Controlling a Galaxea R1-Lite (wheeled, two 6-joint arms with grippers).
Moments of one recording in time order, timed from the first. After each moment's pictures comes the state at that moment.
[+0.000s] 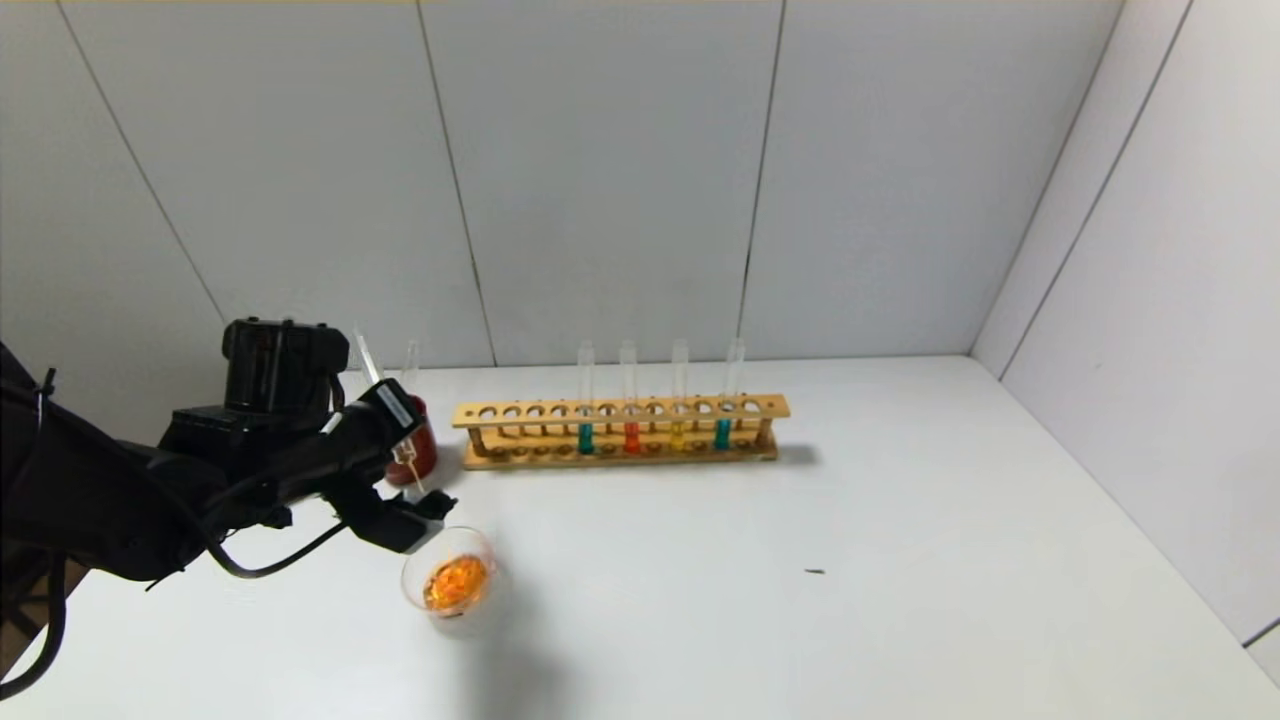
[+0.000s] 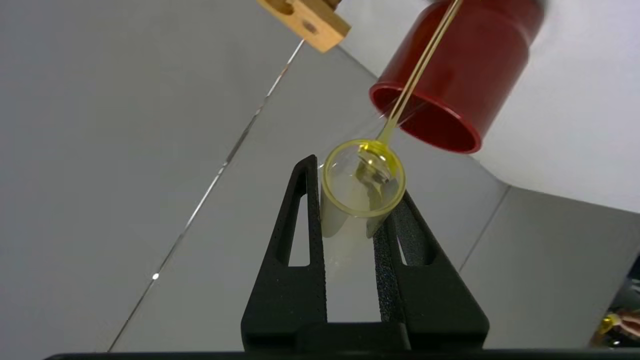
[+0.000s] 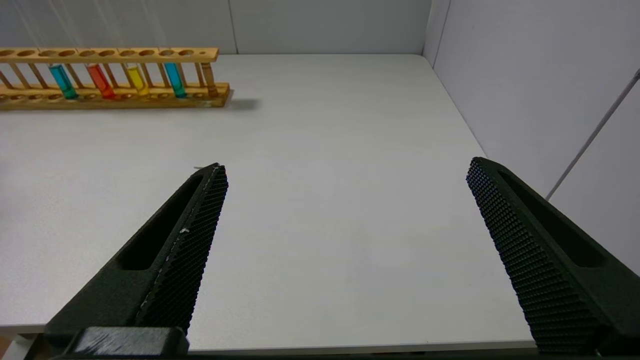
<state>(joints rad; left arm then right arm) -0.23 1.78 -0.73 -0.57 0.14 2.32 0.00 0.00 0.00 0.00 0.00 0.00</state>
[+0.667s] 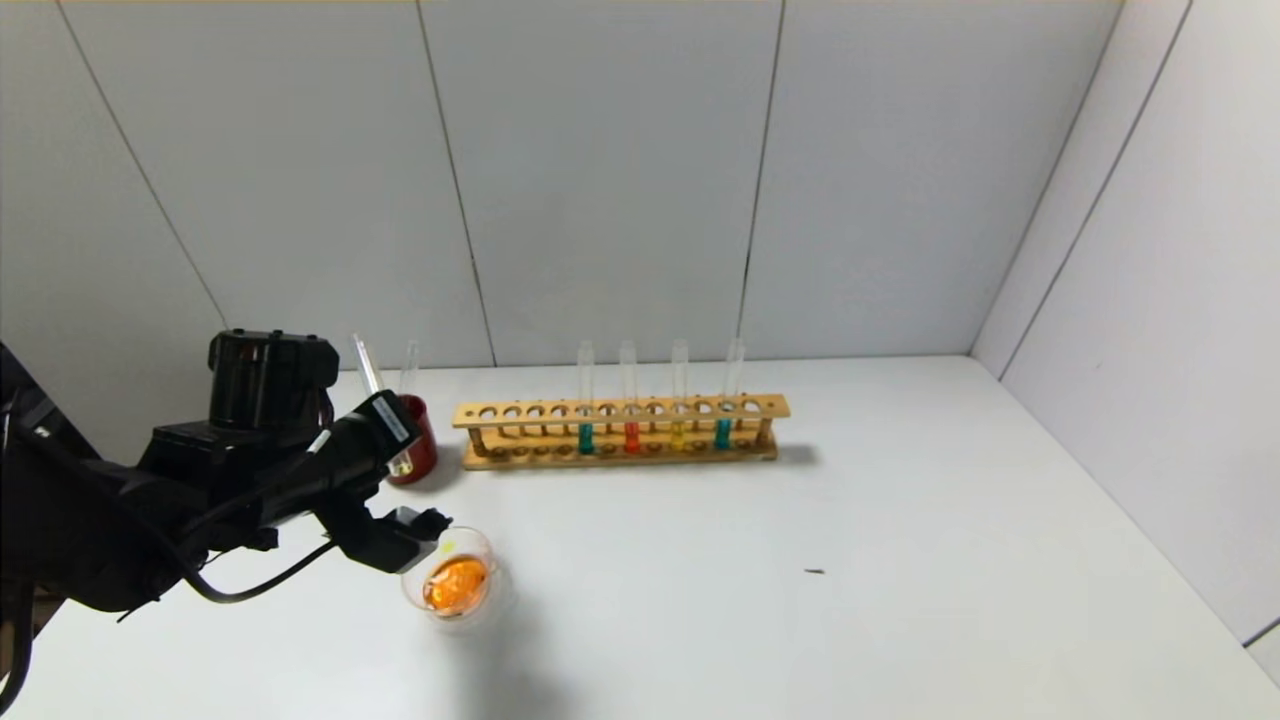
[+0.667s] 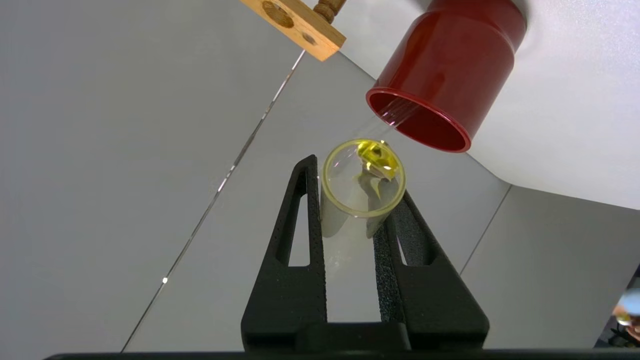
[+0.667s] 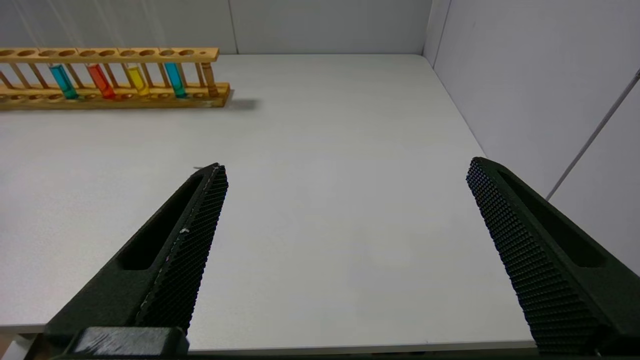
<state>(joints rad) -0.25 1.73 -0.68 -0.58 0.14 2.33 0.00 0.00 0.00 0.00 0.00 0.00</state>
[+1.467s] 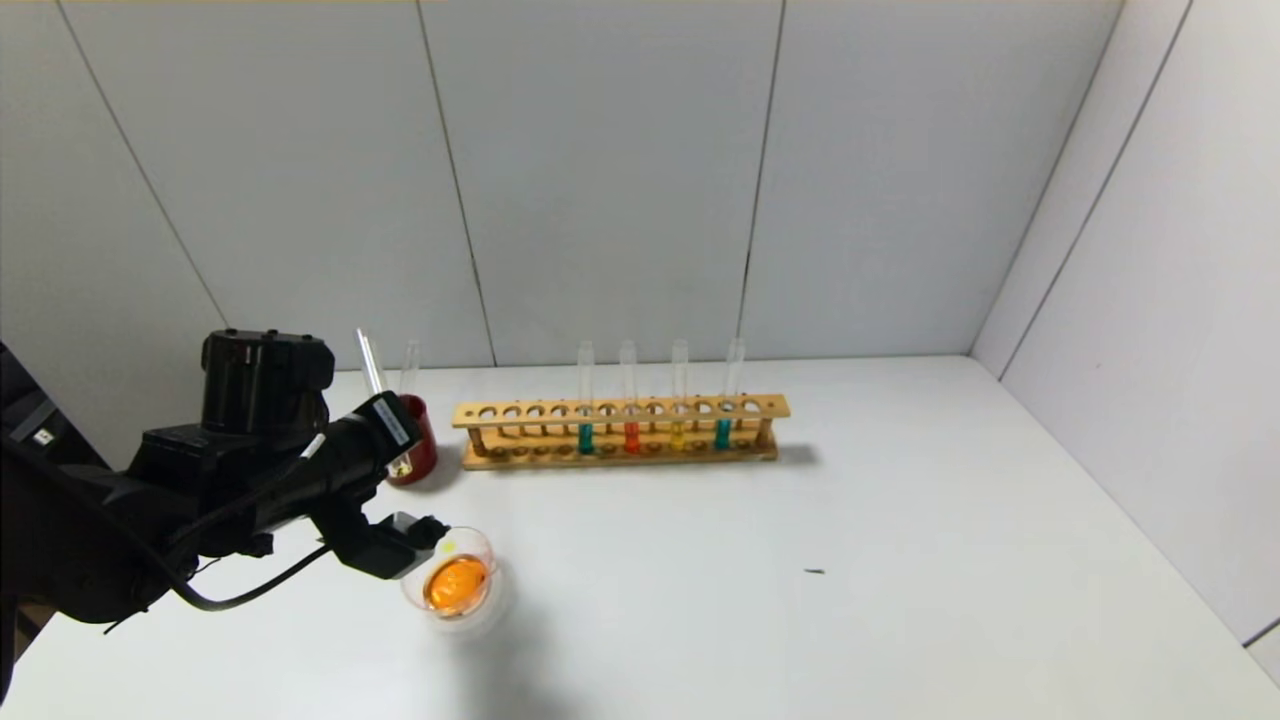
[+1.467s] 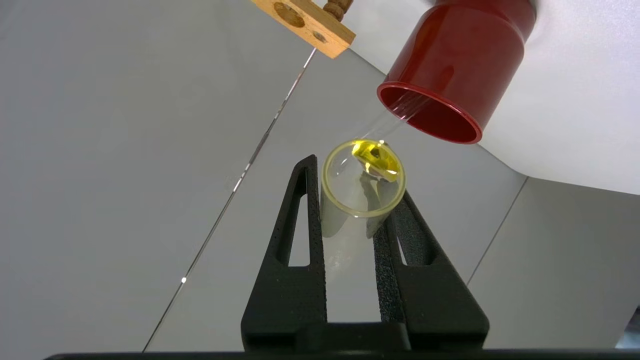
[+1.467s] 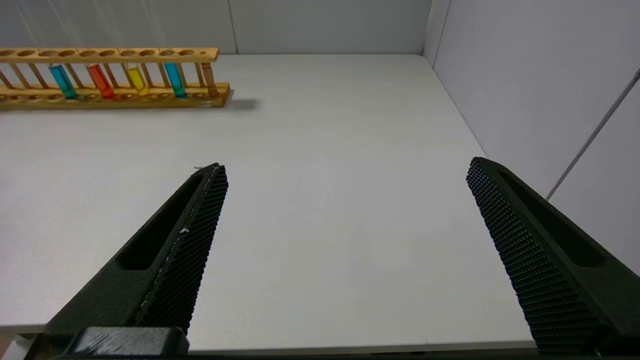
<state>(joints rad) -0.26 1.71 -0.66 -0.58 0.14 2.37 0.00 0.00 0.00 0.00 0.00 0.00</state>
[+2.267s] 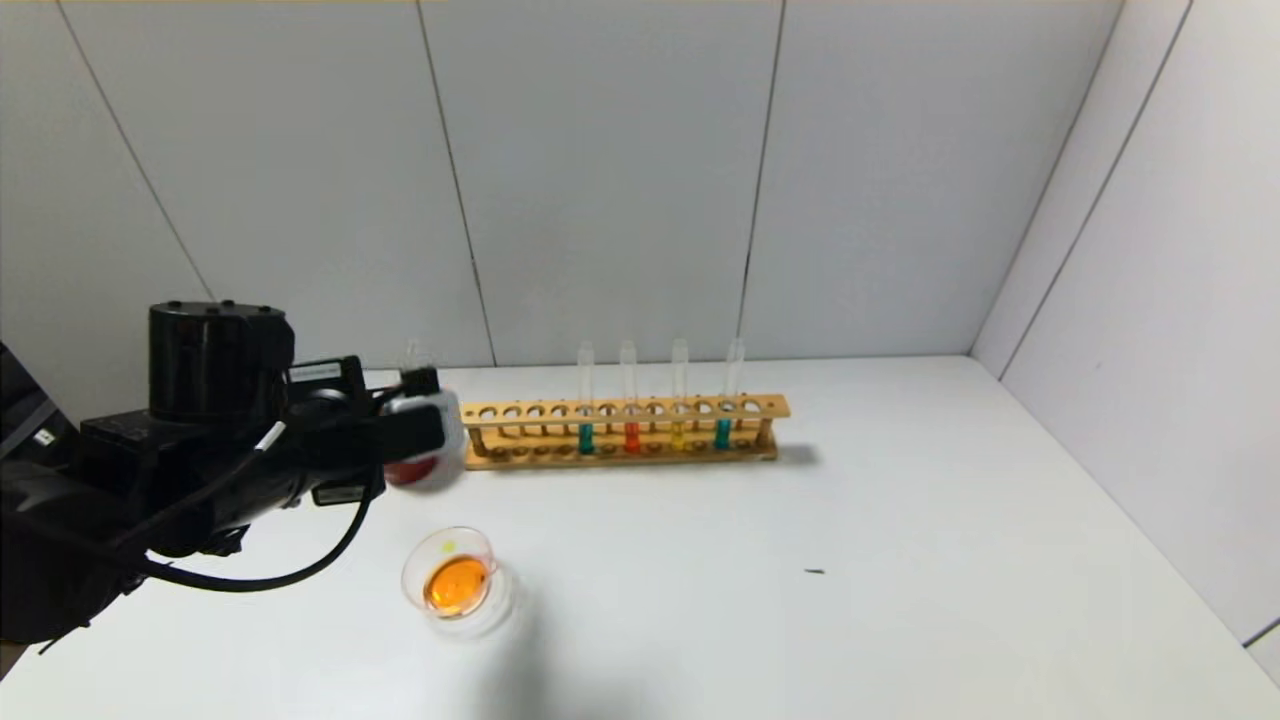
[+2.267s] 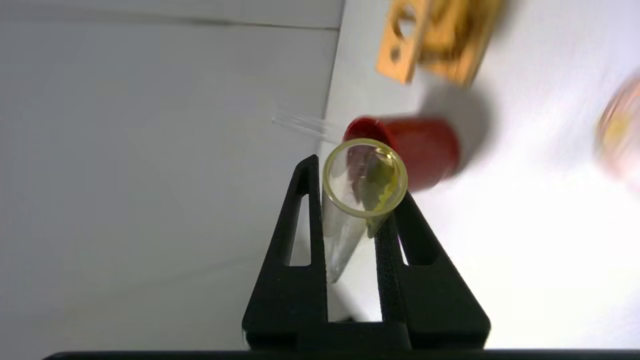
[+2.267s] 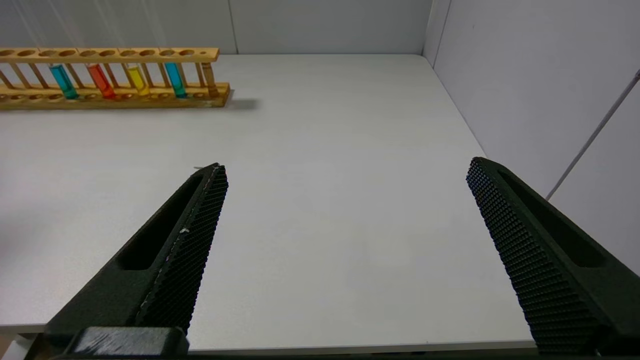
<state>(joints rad) -0.30 1.58 -0.68 -0.55 0.15 1.17 0.00 0.00 0.00 0.00 0.00 0.00</state>
